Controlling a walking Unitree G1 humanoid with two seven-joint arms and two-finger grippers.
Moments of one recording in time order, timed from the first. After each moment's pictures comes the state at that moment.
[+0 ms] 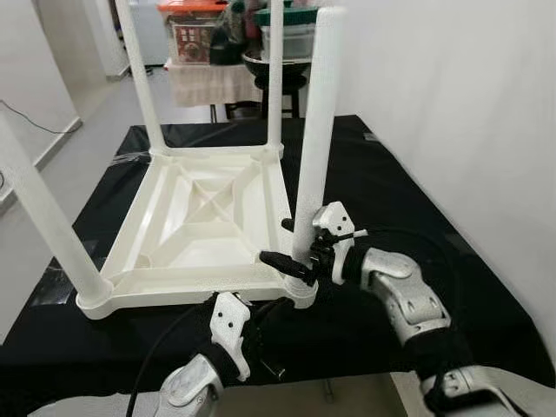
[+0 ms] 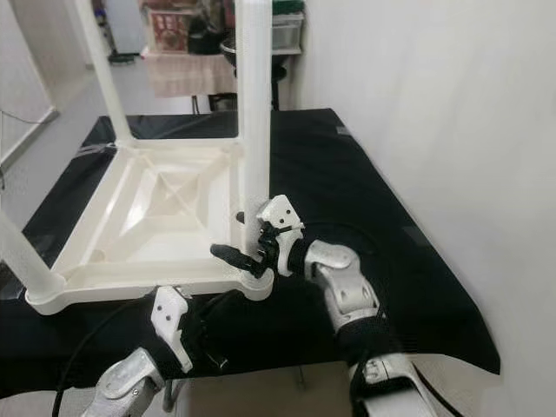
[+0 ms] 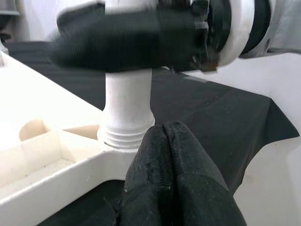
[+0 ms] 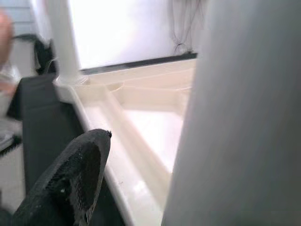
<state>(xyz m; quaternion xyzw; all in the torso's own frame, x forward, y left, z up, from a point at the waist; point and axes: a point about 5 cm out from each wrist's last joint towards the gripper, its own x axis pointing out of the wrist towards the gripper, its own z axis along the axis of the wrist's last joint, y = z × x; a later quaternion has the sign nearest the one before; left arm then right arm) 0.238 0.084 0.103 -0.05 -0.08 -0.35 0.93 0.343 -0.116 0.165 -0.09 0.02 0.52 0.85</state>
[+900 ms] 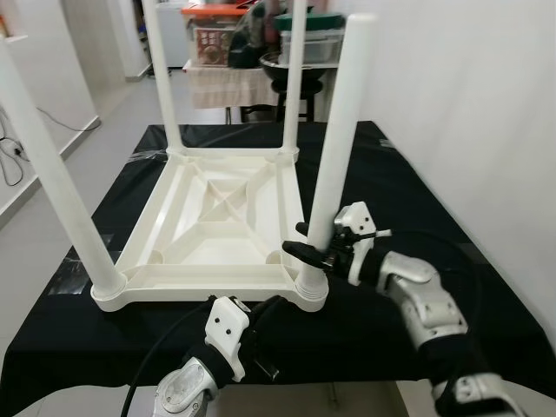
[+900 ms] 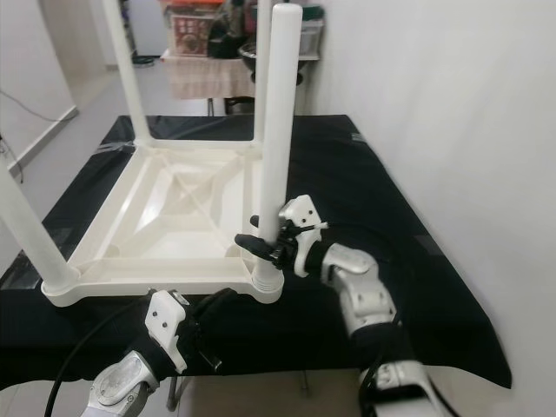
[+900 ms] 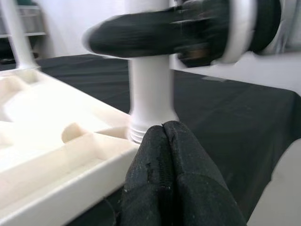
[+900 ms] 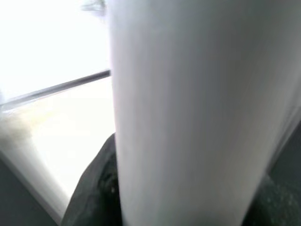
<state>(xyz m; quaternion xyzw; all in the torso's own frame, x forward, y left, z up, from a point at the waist) 0.236 0.088 0.100 -0.01 -0.09 -0.33 0.94 0.325 -0.108 0.137 -0.01 0.02 0.28 0.96</state>
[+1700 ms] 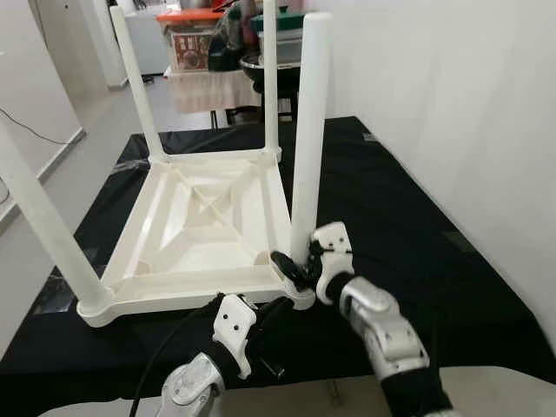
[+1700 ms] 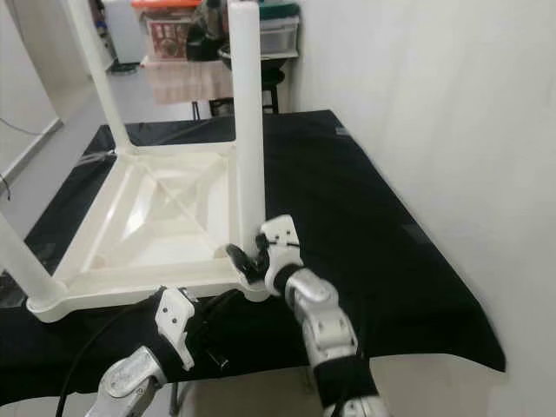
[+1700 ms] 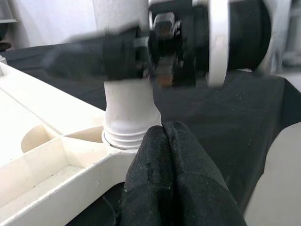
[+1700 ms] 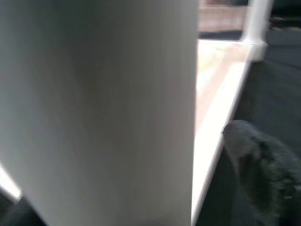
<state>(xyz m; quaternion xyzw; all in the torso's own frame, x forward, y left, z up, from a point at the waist) 0.244 0.085 0.097 -0.01 -0.08 -0.34 0.94 0.335 -0.097 0.146 -0.01 0.04 0.31 0.95</state>
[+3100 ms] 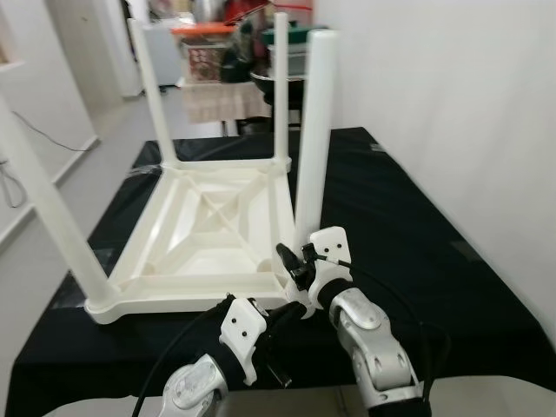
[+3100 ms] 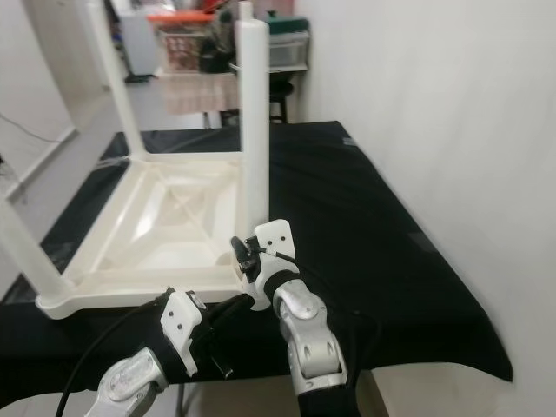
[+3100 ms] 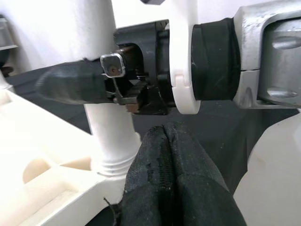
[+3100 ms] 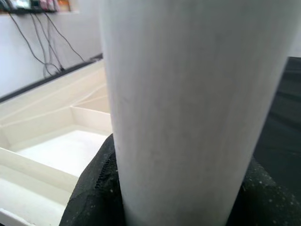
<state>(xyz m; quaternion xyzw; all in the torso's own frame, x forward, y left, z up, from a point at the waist) 0.234 0.077 0.107 0.02 -0.09 -0.37 0.92 0.310 -0.088 0.129 -0.04 0.06 0.16 0.98</state>
